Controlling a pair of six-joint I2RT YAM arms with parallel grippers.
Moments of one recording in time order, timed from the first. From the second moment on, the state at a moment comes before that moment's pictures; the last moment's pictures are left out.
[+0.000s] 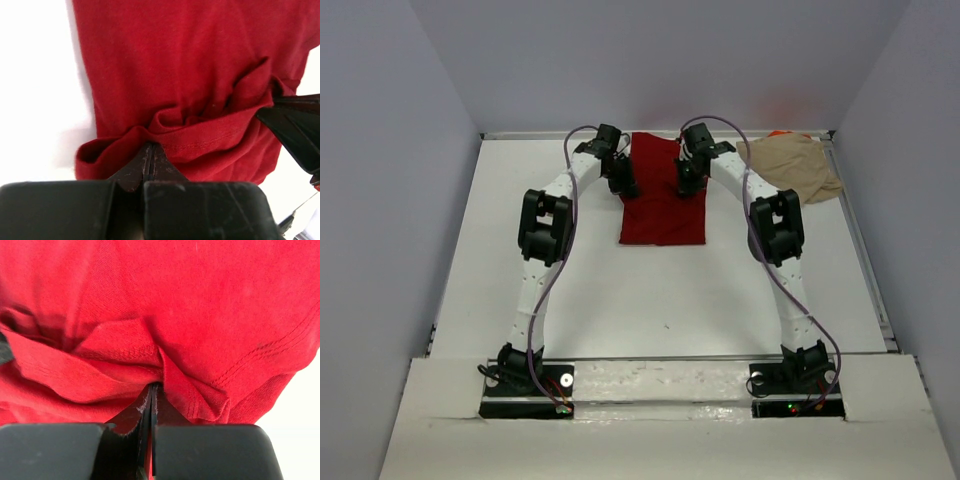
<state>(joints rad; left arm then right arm) -0.33 2.47 2.15 -0.71 0.38 -0.48 0.37 2.46 2.21 -0.77 -0.14 0.20</state>
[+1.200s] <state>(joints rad) -0.41 1.91 1.27 -0.50 0.39 -0.59 0.47 1.96 1.36 -0.60 -0.19 0.32</state>
